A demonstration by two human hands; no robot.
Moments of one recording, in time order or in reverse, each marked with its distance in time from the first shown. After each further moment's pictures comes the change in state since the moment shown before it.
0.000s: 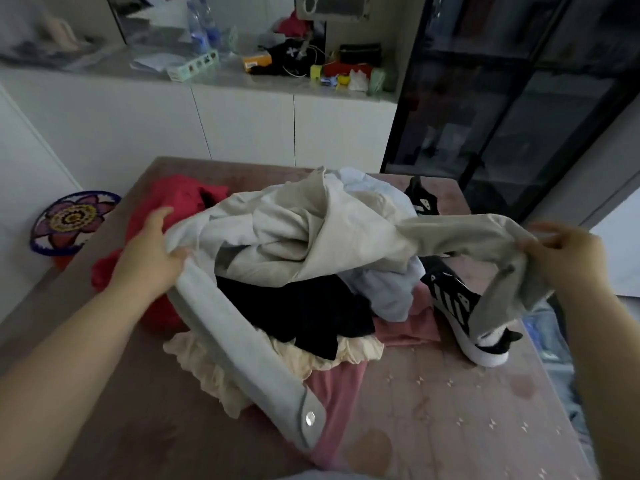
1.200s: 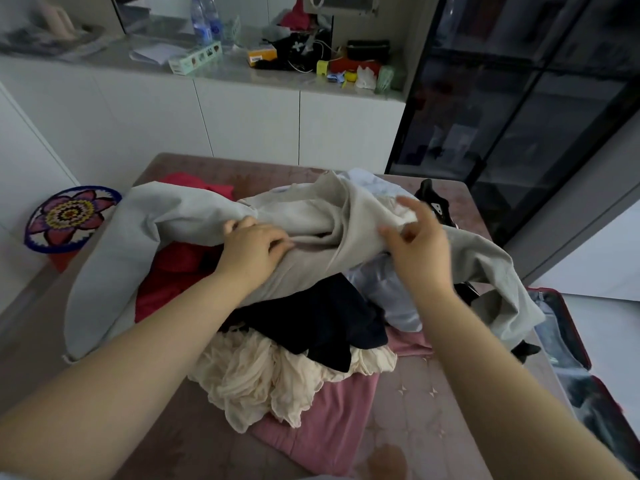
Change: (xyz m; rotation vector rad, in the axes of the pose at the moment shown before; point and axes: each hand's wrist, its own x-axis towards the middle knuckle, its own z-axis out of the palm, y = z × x) left_hand 0.019 0.058 0.074 0.186 -0.049 0.485; right_hand -0.086 -0.116 0.130 0.261 -0.157 -0.286
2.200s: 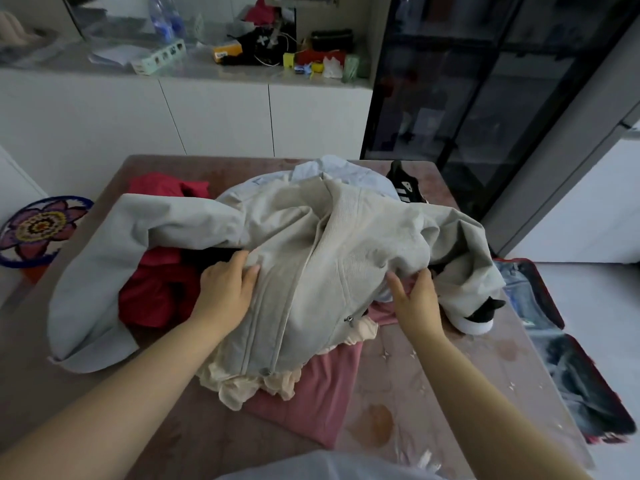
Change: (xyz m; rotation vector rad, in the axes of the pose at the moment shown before) left_hand -0.076 -0.006 0.024 -0.160 -0.015 -0.047; right_hand -0.075 0.113 -0.015 -0.020 0.025 0.301
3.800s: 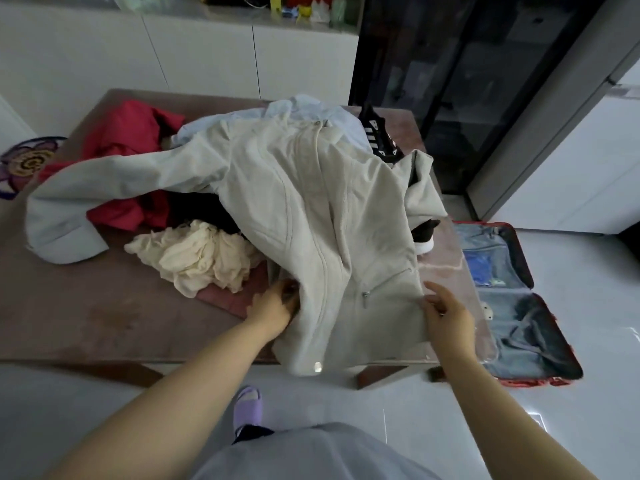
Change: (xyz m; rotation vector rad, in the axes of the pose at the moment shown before) left_hand -0.168 0.131 0.110 -0.318 -0.549 -0.532; right_hand -0.099 0.147 -0.150 -0.163 -0.020 0.076
